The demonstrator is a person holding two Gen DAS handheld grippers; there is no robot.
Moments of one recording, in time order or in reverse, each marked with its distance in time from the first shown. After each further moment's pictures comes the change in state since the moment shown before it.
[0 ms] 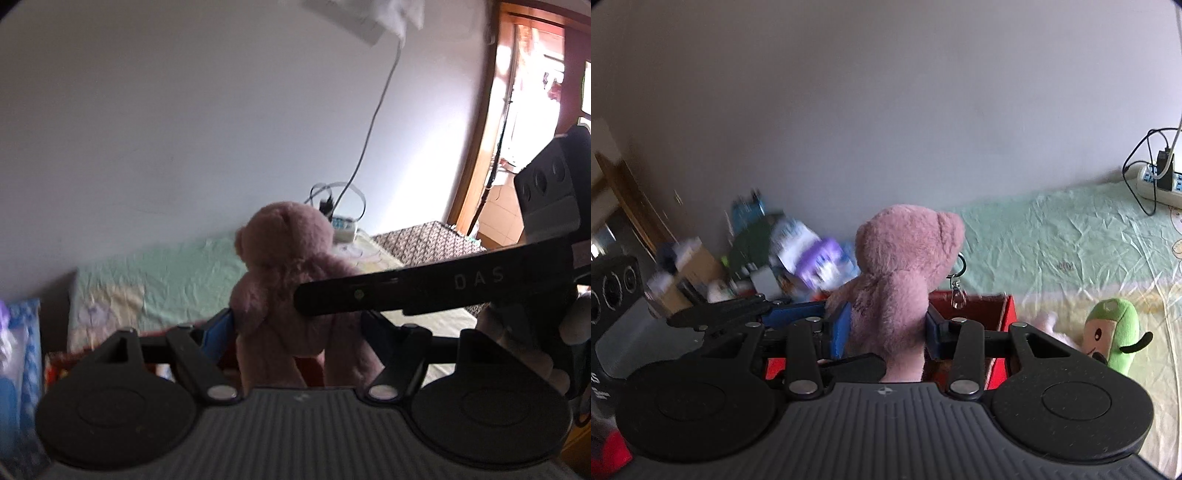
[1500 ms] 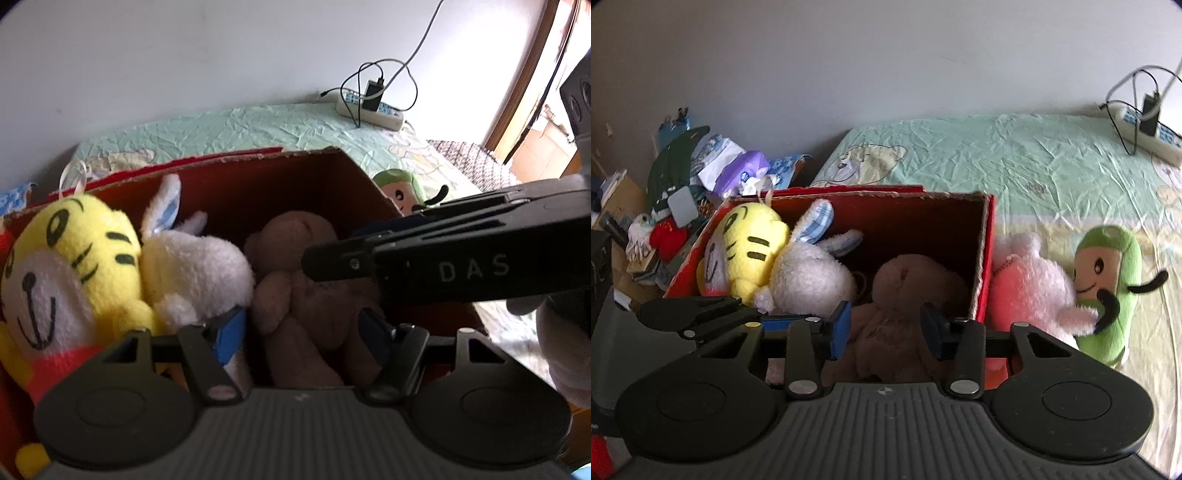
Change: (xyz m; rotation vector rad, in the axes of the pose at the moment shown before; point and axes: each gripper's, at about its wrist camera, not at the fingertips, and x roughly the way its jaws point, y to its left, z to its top) left arm 0.085 0.039 -0.071 -0.080 0.312 0.057; right arm 0.077 -0.009 -0.045 -0.018 0.201 -0.220
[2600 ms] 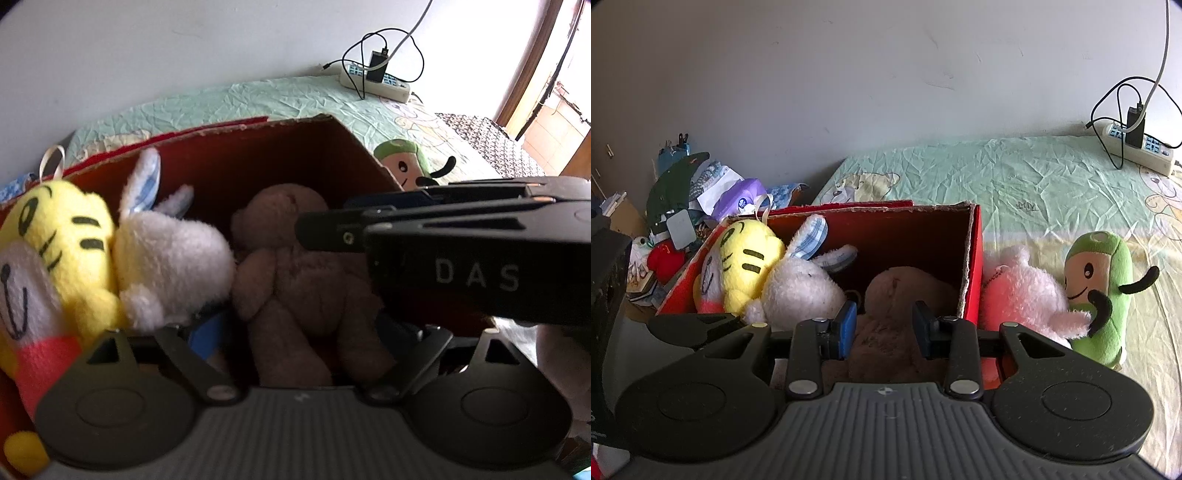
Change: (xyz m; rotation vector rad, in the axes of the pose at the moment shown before) left arm 0.018 -0.011 0.001 0.017 0.083 0.028; right arm -0.007 -0.003 -0.014 0.006 -0.116 -0.006
